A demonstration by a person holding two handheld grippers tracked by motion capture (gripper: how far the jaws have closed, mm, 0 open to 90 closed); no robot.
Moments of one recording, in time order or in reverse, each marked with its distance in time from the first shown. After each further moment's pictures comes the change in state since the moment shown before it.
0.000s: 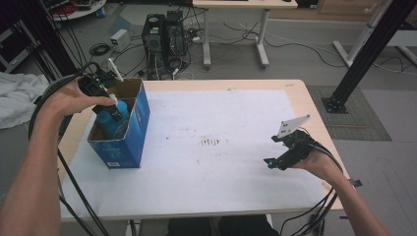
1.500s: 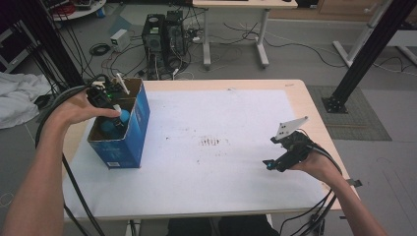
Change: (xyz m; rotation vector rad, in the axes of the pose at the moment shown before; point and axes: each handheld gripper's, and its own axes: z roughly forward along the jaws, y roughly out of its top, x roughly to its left) left arm -0.003 -0.003 0.030 0.047 0.004 0.082; right arm 0.005 0.001 0.002 0.015 -0.006 -0.001
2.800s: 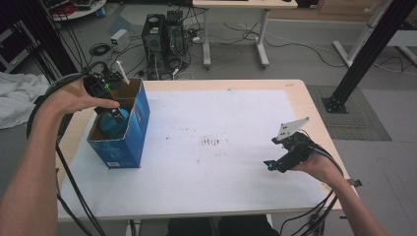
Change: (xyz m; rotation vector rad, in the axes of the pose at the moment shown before) left arm -0.014 0.012 -0.044 -0.007 0.055 0.025; right arm 0.001 -0.003 -0.002 0.001 -0.005 0.005
